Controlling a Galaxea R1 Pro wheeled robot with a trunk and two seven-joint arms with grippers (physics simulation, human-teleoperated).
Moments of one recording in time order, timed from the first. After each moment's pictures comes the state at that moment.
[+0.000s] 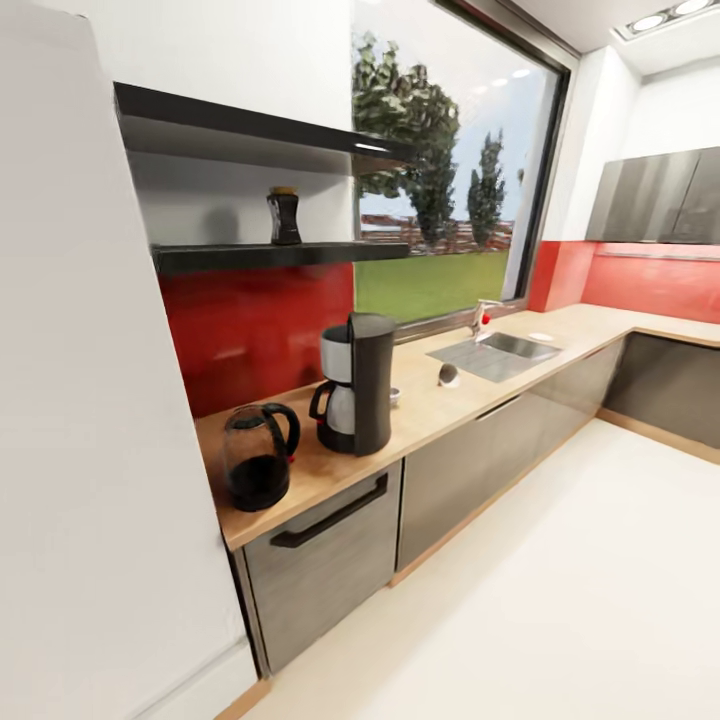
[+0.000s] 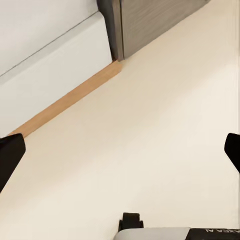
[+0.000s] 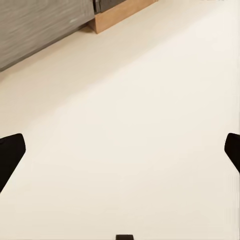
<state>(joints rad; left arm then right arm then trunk) -0.27 0.04 0.00 -0.25 0.00 -0.14 0.01 0.00 -0.01 -0.01 -0.52 0.01 -0.32 0.00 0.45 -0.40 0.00</state>
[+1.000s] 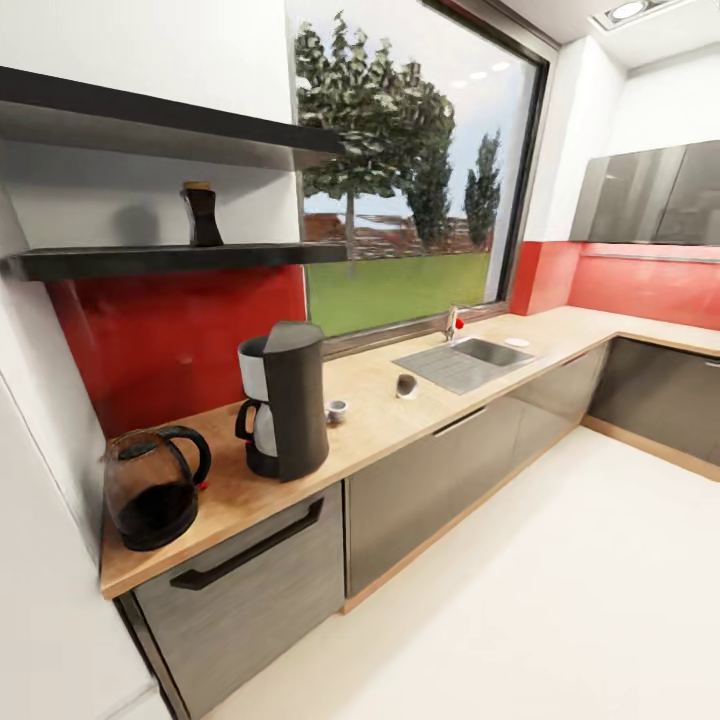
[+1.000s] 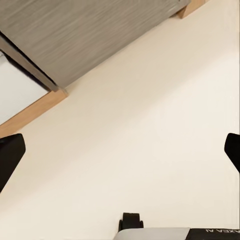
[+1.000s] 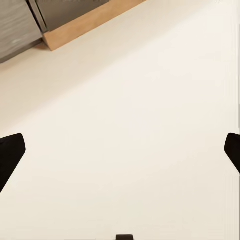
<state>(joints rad) -0.27 0.04 0.00 -0.25 0.00 -0.14 0.01 0.00 -0.01 -0.01 -0.52 0.01 -0.32 0.00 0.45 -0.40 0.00</state>
